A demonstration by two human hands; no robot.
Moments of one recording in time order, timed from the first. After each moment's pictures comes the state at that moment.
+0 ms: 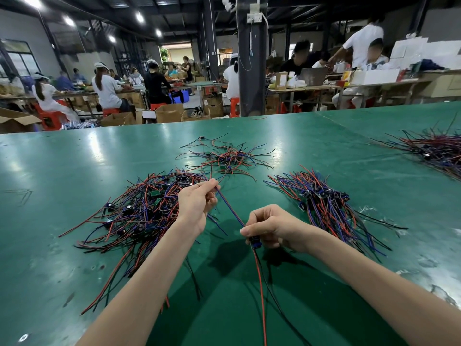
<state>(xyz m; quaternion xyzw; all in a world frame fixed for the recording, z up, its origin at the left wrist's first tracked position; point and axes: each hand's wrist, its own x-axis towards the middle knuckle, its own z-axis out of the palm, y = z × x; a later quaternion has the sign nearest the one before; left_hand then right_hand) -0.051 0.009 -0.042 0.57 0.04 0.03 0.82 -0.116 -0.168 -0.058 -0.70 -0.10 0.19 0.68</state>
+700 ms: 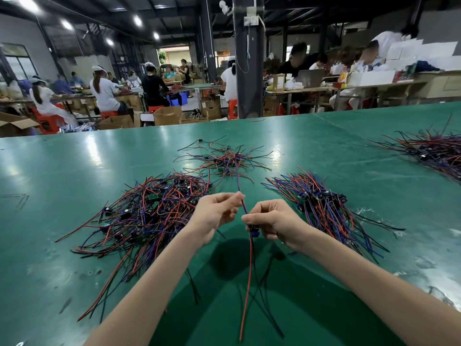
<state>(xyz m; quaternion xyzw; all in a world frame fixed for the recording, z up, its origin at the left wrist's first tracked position) -0.072 -0.010 -0.045 0.64 -0.07 -0.12 0.76 -0.113 -0.167 -0.054 -0.68 -0.06 0.06 0.73</state>
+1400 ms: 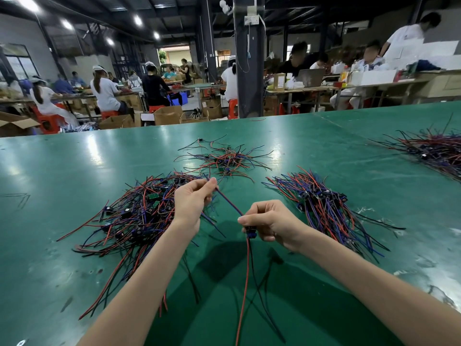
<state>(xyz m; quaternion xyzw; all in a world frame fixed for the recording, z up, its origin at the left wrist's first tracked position) -0.053 0.011 -0.040 0.63 -0.02 0.08 0.77 -0.114 -0.160 -0.053 -0.67 -0.07 0.09 0.74</state>
